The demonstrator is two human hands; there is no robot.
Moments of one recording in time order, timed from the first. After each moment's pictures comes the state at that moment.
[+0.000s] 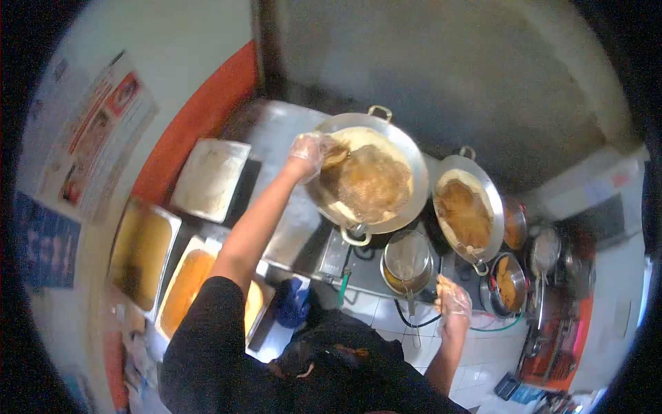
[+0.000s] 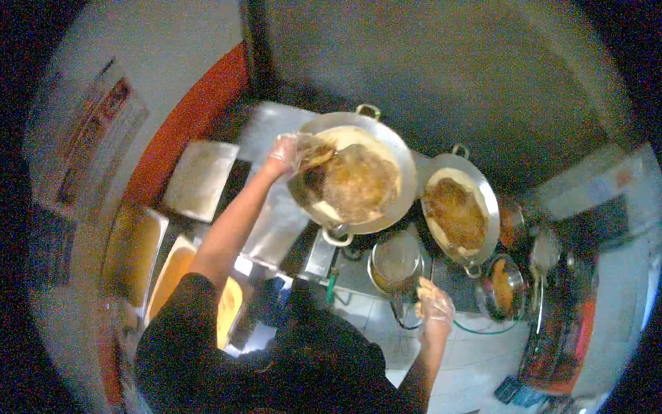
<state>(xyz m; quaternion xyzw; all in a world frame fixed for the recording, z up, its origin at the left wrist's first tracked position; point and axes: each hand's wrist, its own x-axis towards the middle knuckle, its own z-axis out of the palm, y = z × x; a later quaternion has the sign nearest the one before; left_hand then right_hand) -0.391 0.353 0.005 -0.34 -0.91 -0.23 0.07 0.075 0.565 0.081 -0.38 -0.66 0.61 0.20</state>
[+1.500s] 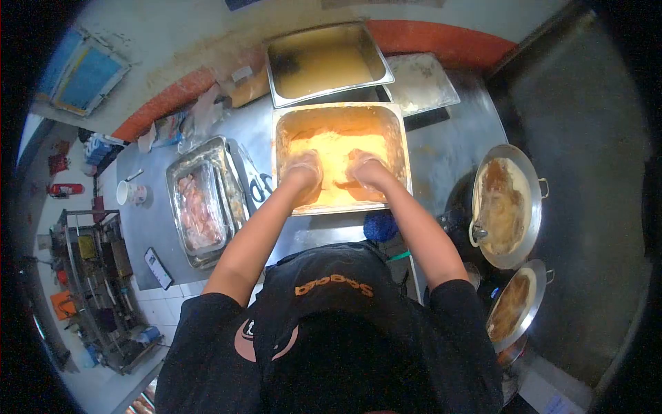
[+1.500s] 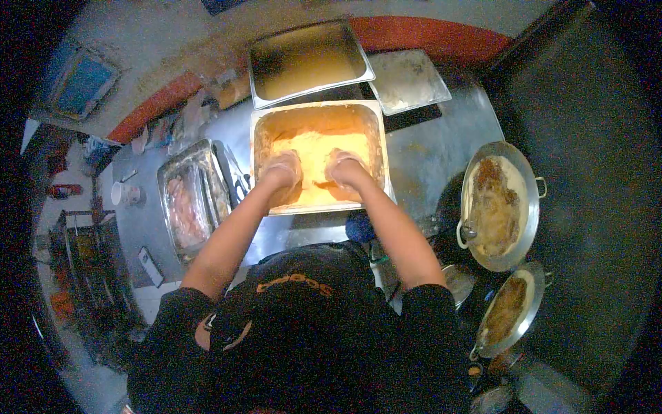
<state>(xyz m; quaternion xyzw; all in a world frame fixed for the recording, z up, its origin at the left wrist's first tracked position) 0.010 -0.013 -0.100 0.23 -0.95 -0.15 -0.16 -0.121 0.149 -0.108 0.39 -0.83 0.26 -0.30</state>
